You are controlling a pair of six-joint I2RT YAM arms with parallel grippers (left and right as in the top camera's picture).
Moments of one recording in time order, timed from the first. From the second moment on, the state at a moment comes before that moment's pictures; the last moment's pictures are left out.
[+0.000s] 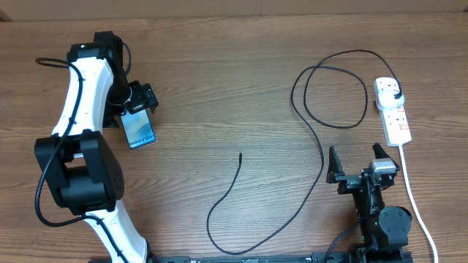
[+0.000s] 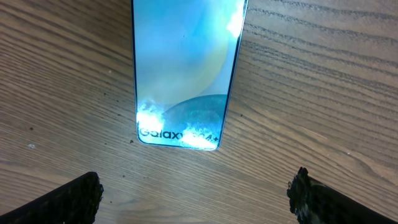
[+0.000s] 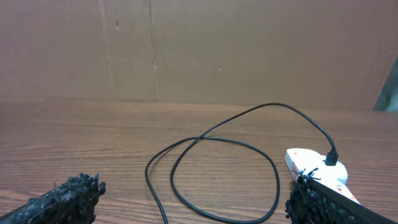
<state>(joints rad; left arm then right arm) 0.11 2.05 1.75 -1.31 0.01 -0.37 0.04 0.01 0.02 -0.03 -0.04 -0.01</state>
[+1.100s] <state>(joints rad) 0.11 2.06 1.75 -1.25 -0.01 -0.37 0.04 0.01 0.02 -0.04 -0.04 -0.01</state>
